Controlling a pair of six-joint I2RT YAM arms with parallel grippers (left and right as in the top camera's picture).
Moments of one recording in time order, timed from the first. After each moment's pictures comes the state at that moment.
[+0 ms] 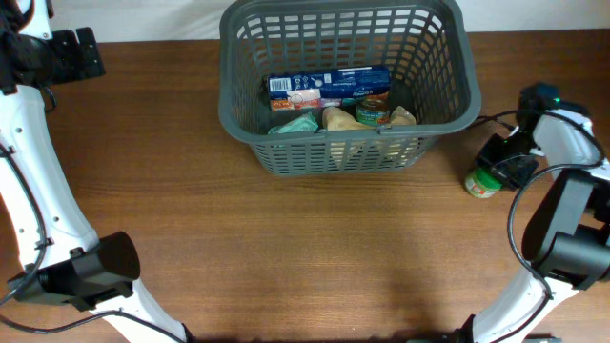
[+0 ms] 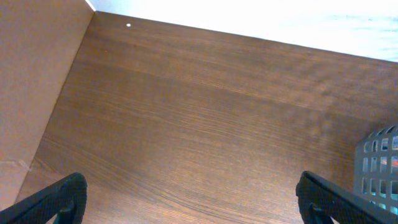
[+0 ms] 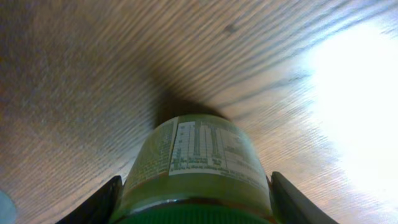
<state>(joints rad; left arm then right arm) 0.31 1.99 2.50 -1.38 -0.02 0.08 -0.35 2.03 1.51 -1.07 -0.07 0.39</state>
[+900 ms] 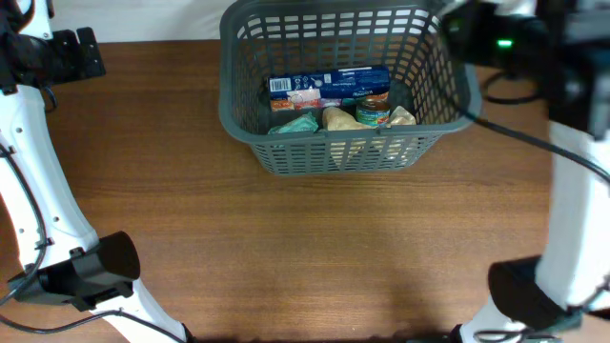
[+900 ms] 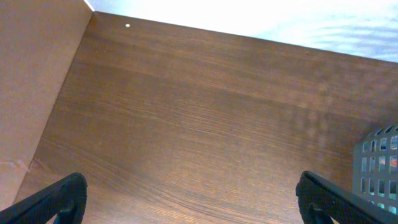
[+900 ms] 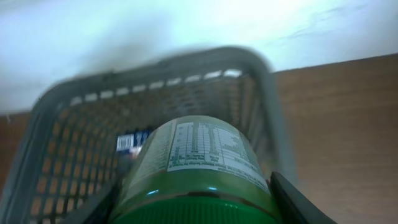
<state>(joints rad) 0.31 1.99 2.50 -1.38 -0.02 0.08 0.17 1.84 2.59 -1.43 -0.01 0.28</state>
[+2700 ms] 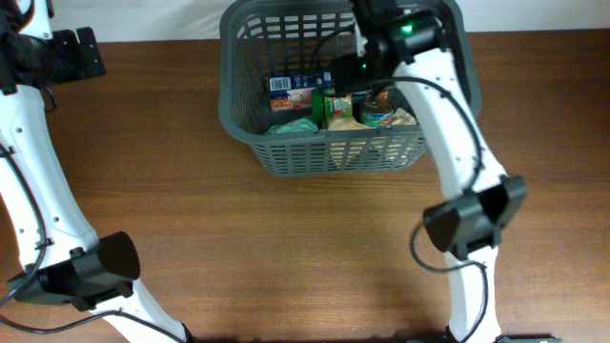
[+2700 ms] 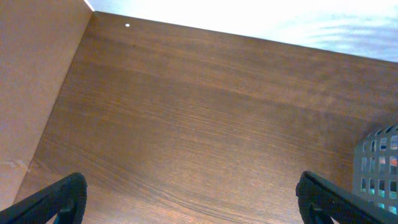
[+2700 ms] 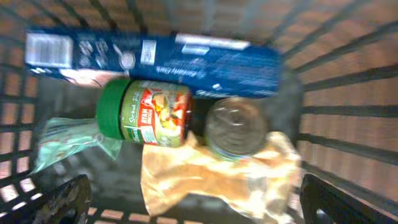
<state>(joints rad) 0.31 1.99 2.50 -1.38 -0.02 0.08 0.35 2.25 2.52 -1.39 0.08 0.17</state>
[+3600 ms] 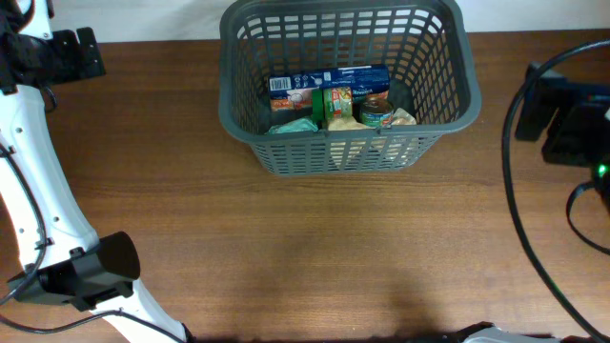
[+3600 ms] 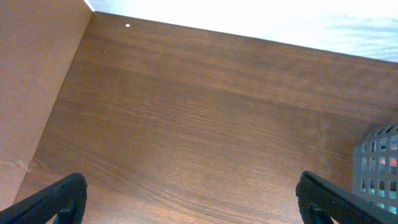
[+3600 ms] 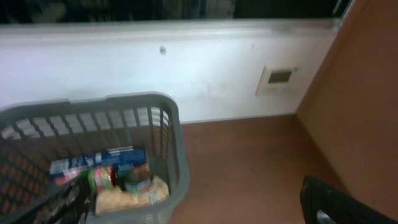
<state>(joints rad) 0.31 1.99 2.50 -1.38 -0.02 0.08 0.35 1.44 2.56 -1.55 0.48 0.15</state>
